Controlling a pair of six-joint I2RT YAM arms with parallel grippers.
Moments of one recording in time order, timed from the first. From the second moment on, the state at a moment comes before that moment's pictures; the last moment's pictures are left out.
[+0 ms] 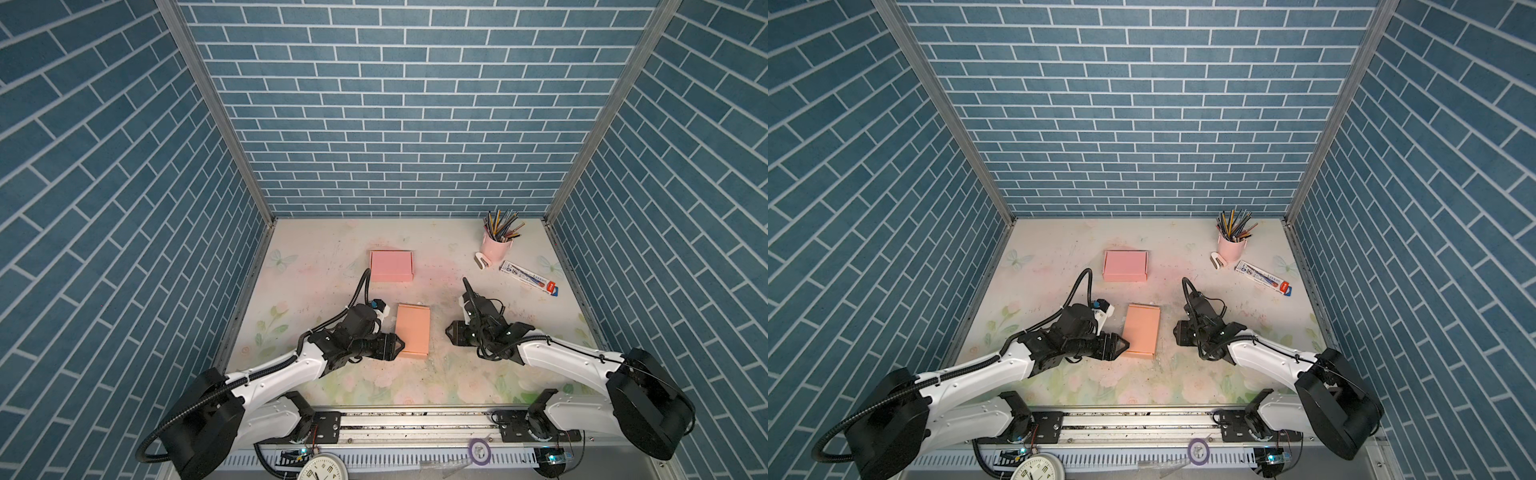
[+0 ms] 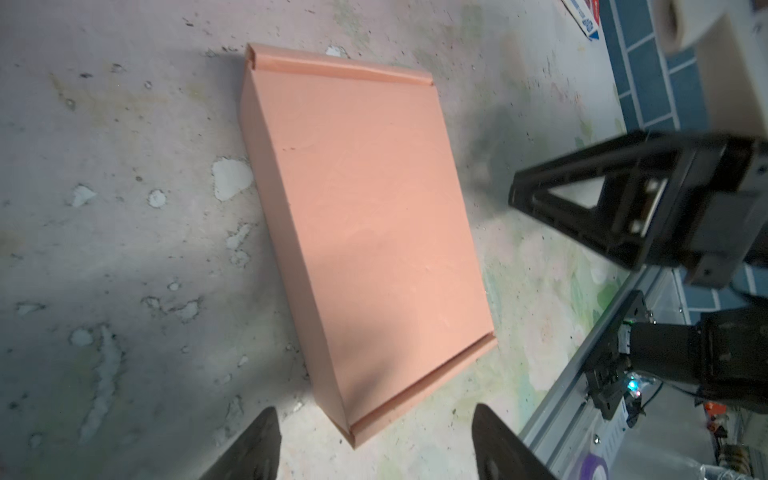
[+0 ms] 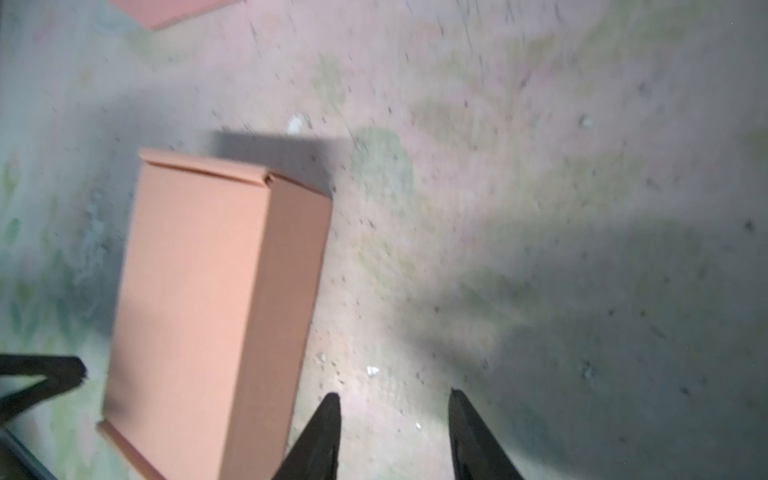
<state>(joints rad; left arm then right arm) -0.77 1.13 0.49 -0.18 0.28 -0.58 0.72 1.27 0.56 -0.18 -0.07 0.63</state>
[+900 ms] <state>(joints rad) -1.04 1.14 0.47 -0.11 0.29 -0.60 0.67 1.77 1.05 -0.17 -0.27 0.45</state>
